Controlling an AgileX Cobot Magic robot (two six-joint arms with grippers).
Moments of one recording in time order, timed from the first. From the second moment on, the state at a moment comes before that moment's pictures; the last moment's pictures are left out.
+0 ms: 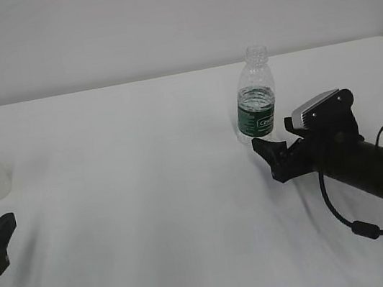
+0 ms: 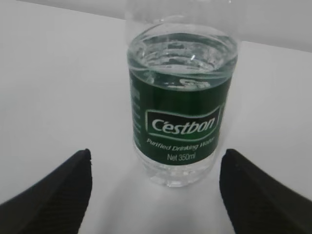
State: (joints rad) left arm -0.16 1.71 -0.12 -0.04 -1.15 0.00; right arm 0.18 2.18 -0.69 -0.30 -1.14 0.00
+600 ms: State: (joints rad) left arm -0.16 1.71 -0.15 -0.05 -1.15 0.00; right arm 0.18 2.20 -0.76 -0.30 -1.14 0.00
